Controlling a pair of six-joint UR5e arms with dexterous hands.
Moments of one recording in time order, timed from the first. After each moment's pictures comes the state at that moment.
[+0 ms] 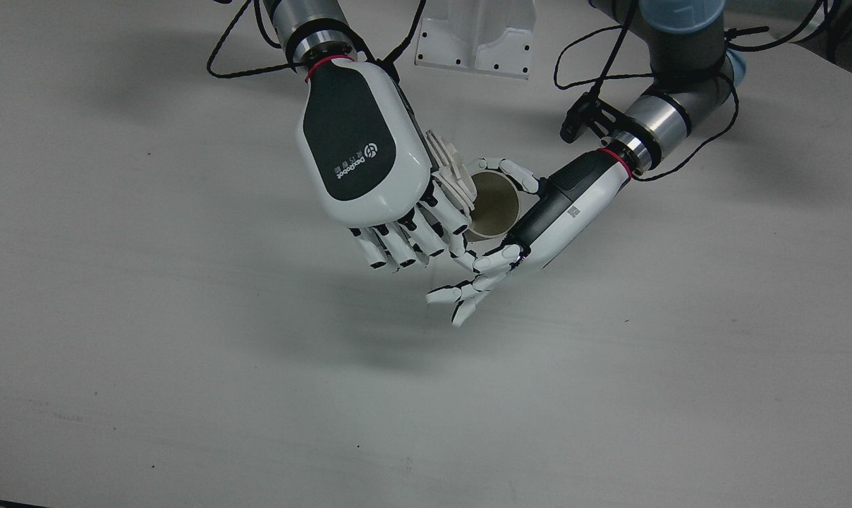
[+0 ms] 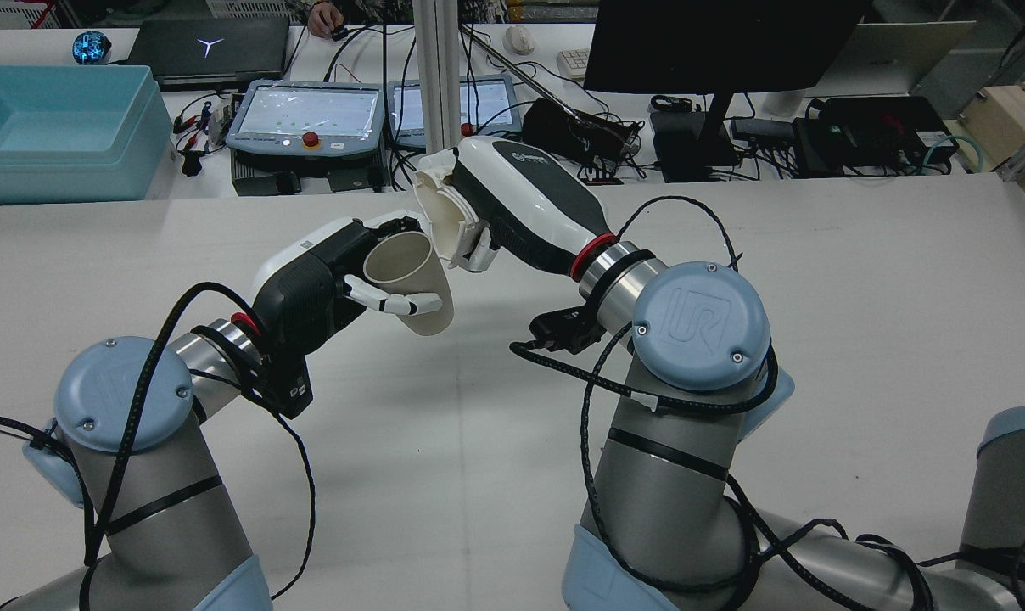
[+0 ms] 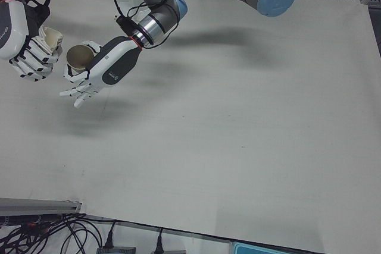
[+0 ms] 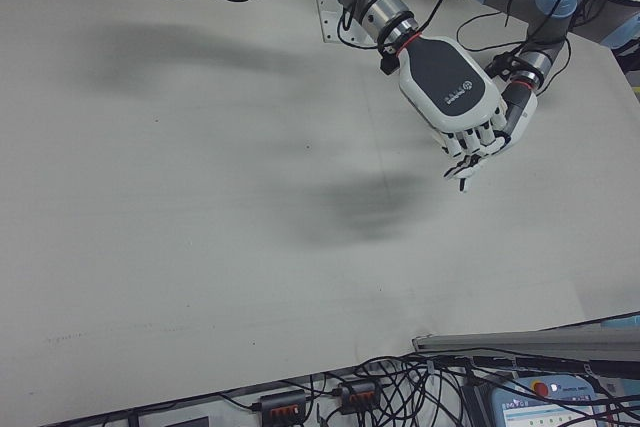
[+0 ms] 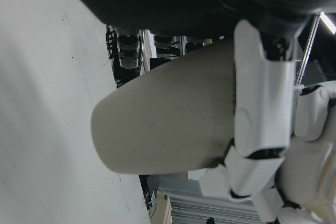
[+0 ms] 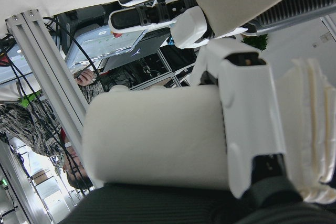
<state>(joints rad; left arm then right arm) -0.60 -2.25 -1.85 0.65 1.24 0.20 0.62 -0.74 1.91 -3.88 -1.07 -1.32</state>
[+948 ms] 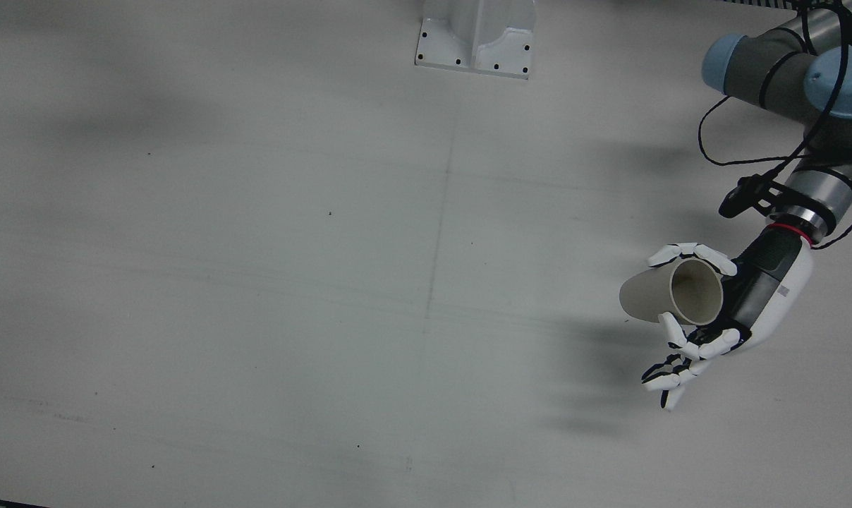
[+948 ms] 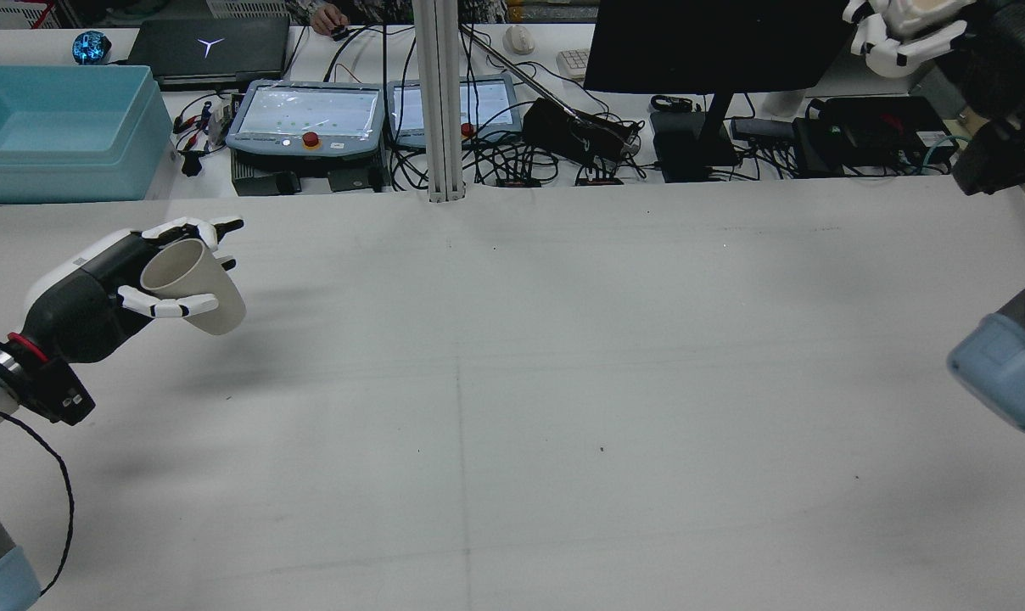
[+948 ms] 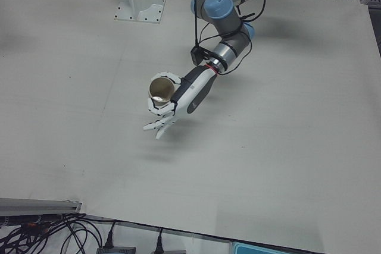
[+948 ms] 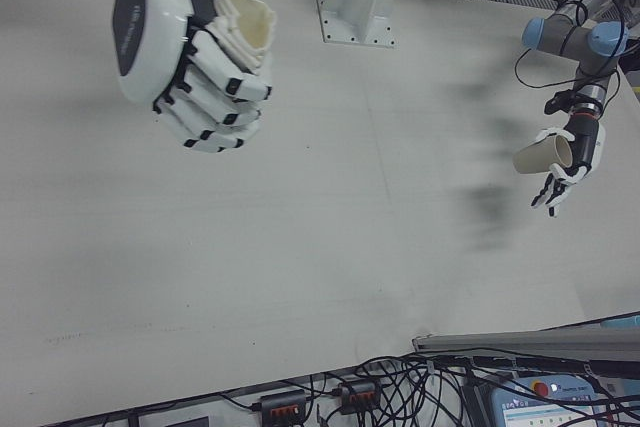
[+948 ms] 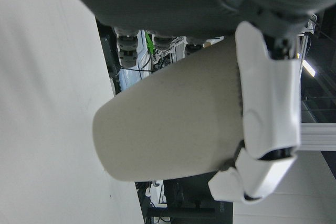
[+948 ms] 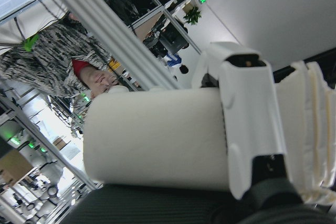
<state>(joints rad) -0.78 -1.79 -1.86 0.25 1.29 0.19 1.21 -1.27 2.12 -3.70 -1.21 -0.50</state>
